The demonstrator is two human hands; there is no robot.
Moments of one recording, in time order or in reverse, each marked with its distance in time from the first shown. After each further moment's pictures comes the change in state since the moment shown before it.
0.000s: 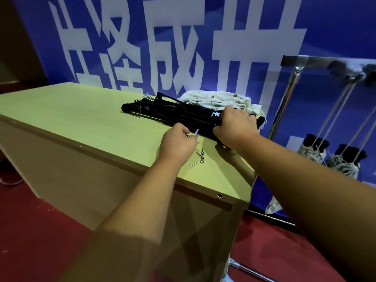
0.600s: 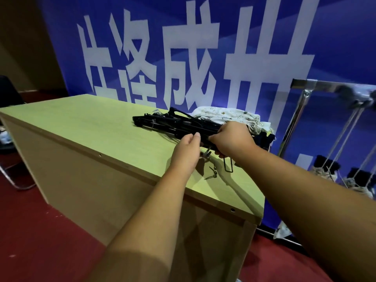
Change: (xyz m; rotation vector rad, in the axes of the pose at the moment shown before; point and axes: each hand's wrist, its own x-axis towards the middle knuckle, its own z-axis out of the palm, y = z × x) left_hand 0.002 0.003 -0.014 -0.415 -0.062 -0.108; right_hand -0.006 -0.054 -0.019 0.426 -0.095 0.106
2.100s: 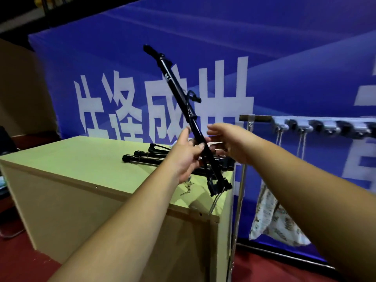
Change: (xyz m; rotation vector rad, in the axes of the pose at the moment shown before) left_hand -0.117 0.148 0.006 -0.534 -0.438 0.112; right_hand -0.083 0.002 -0.159 0.837 -0.252 0.070
